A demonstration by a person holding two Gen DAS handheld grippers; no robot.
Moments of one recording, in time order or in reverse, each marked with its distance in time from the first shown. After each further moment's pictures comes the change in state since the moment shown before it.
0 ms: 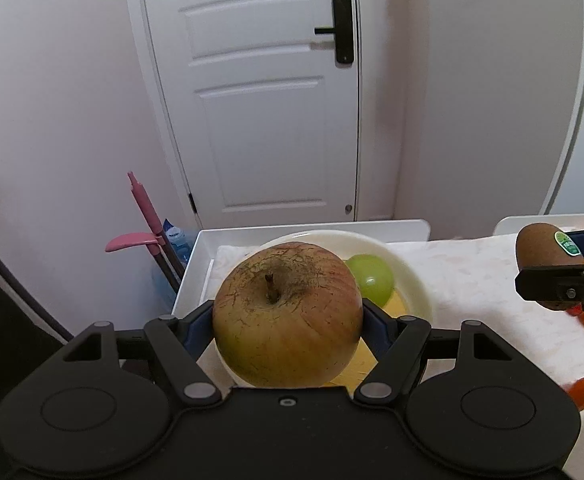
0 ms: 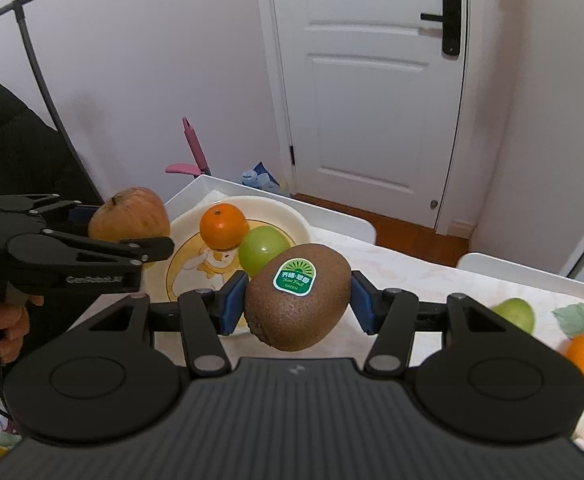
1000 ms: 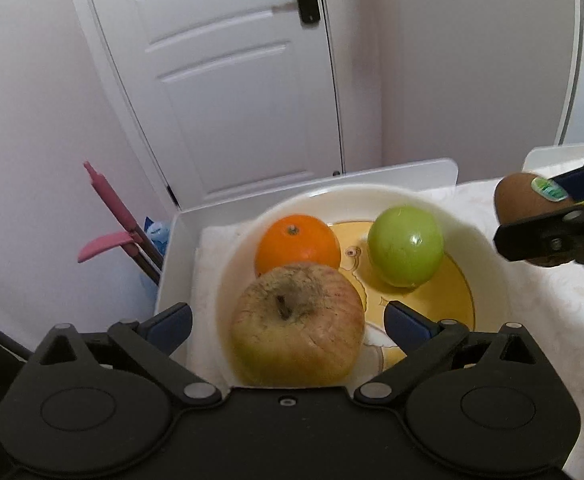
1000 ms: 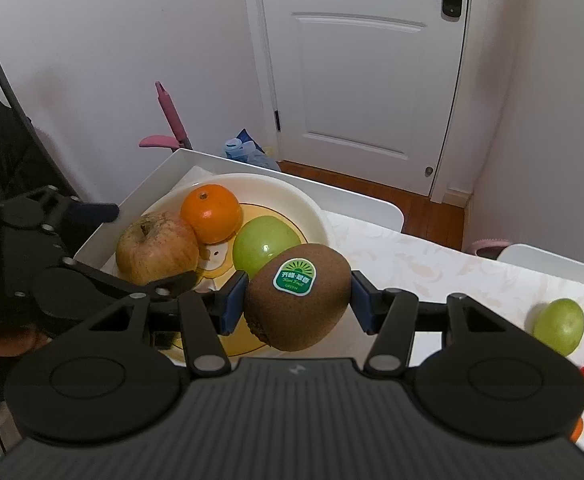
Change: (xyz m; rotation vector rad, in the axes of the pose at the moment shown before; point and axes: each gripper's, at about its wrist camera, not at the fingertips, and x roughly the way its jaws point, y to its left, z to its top) left arm 0.071 0.016 -0.010 0.153 0.061 -0.035; right arm 0.076 0.021 0.014 0.023 0.112 -0.056
